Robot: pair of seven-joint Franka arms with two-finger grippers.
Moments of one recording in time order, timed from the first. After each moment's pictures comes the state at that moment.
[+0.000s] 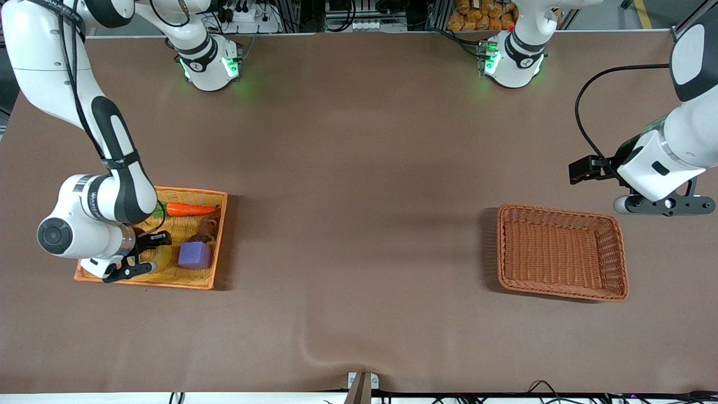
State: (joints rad) left arm -0.08 0.24 -0.06 -1.37 0.02 1.48 -0.10; right arm -0.06 0.64 -0.03 -1.69 0.01 2.15 -0.35
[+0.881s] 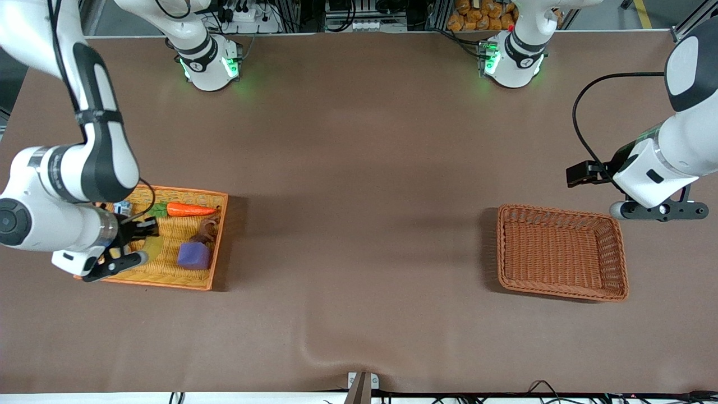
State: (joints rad) left arm -0.08 0.26 -0.06 -1.37 0.02 1.48 -0.12; right arm 0.07 0.48 -0.01 -1.48 0.01 1.75 -0.34
